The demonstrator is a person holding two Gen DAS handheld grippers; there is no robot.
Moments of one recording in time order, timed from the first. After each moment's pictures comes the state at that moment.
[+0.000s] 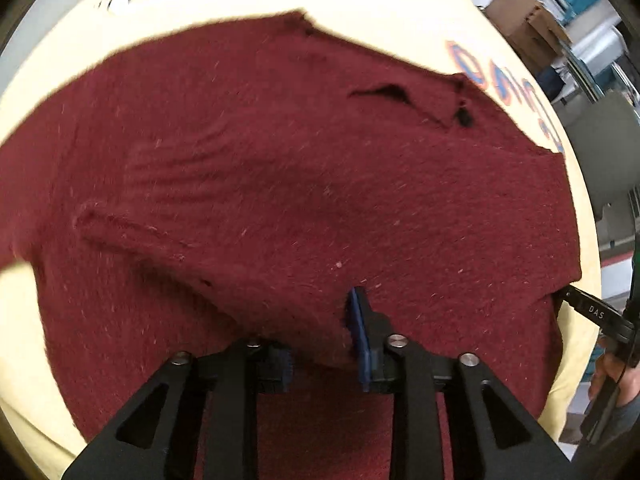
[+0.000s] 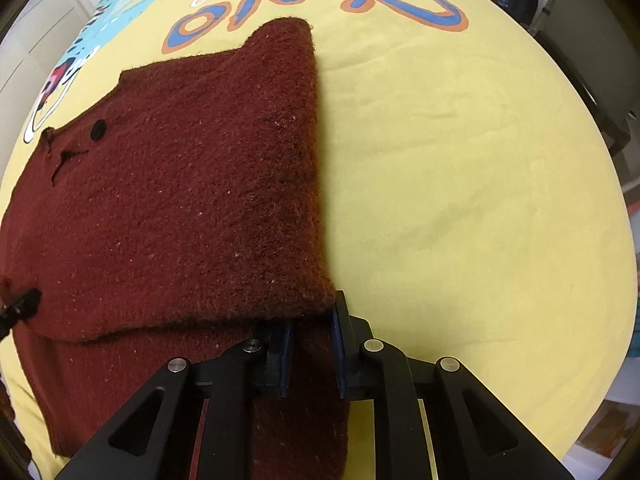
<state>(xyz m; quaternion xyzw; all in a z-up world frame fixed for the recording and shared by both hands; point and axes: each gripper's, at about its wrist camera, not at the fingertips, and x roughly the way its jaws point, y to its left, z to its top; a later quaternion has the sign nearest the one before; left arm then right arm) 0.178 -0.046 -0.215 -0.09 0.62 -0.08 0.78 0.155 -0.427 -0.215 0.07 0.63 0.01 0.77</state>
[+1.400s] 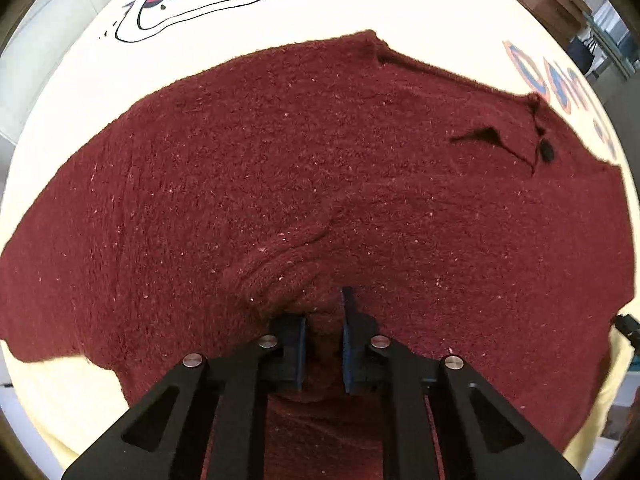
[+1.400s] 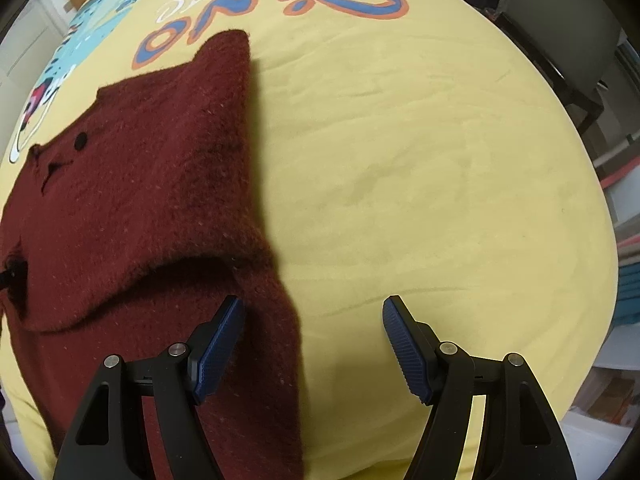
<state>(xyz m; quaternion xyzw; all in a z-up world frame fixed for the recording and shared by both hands) 0.260 -0.068 -0.237 -0.01 0.63 -0.04 0.77 0.143 -0.433 -0.199 0.09 0.63 -0.04 0.77</state>
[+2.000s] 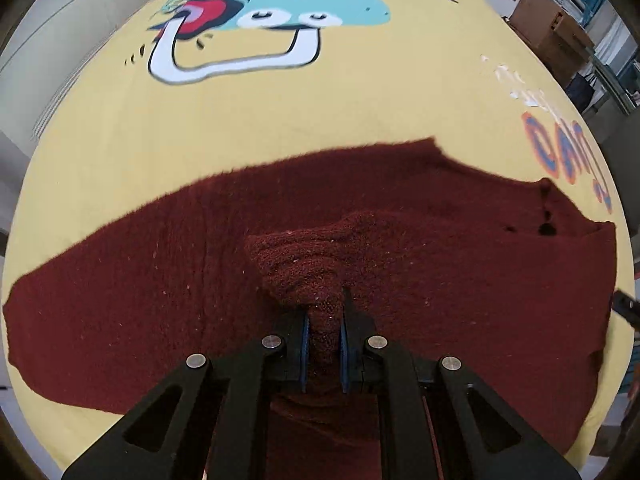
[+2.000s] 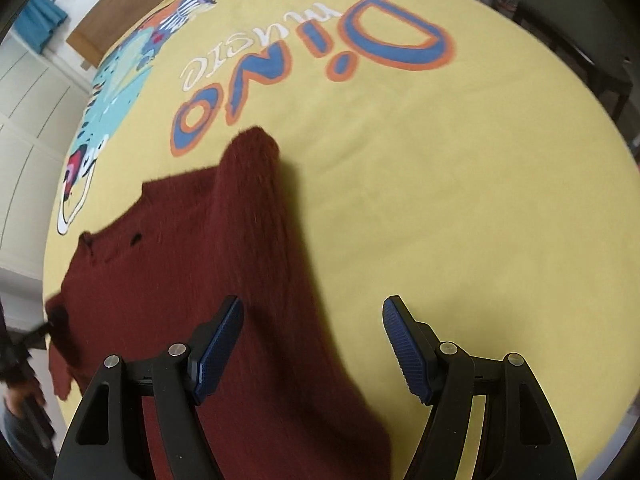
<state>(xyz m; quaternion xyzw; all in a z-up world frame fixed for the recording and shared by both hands) 0.254 0.035 -0.174 -0.03 0.59 -0.03 0.81 0.217 -0.430 -0.184 0.20 0.58 0.01 0.78</state>
